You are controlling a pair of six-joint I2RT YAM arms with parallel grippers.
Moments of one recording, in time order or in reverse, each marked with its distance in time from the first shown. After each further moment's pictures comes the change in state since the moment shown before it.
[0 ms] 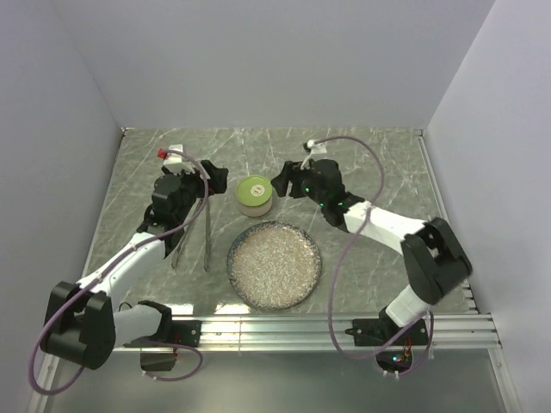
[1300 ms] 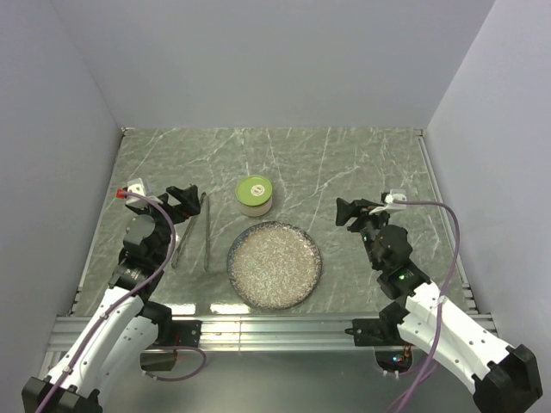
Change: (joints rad) left arm -0.002 -0.577 -0.197 -0.270 -0.272 -0.064; right arm -0.034 -0.980 -0.645 0.014 0.453 -0.133
